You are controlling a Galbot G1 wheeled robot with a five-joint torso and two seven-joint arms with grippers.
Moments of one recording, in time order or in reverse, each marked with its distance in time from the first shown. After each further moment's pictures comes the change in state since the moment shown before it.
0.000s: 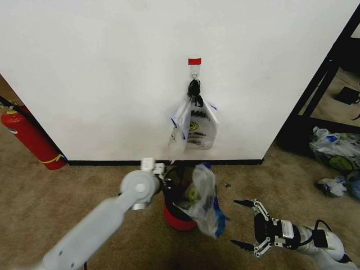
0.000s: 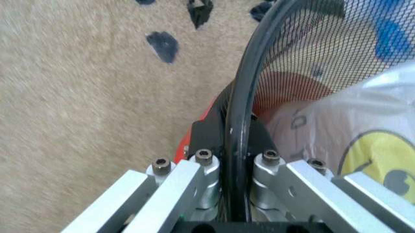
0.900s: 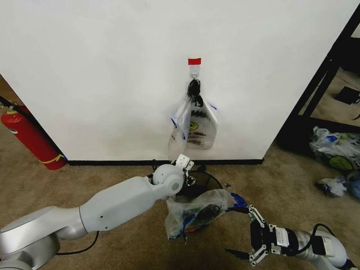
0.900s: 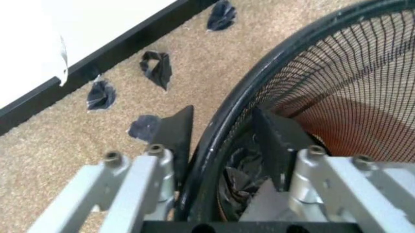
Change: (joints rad) left arm -0.619 -0.006 0.726 0.397 0.235 0.005 0.285; right arm -0.075 0.020 0.045 0.079 -0.113 0.004 0.019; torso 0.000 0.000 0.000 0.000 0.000
